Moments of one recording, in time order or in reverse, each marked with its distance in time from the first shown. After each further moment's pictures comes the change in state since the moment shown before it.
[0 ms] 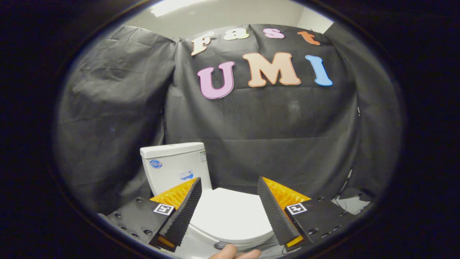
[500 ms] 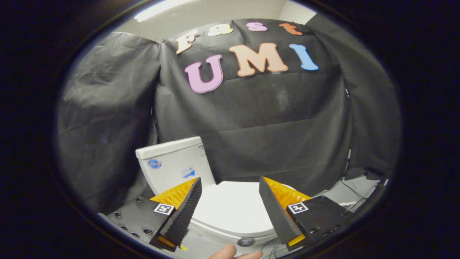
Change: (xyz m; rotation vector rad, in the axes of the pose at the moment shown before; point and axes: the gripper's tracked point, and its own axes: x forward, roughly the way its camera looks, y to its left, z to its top) arm 0.003 0.029 -0.024 0.159 -0.062 -0.088
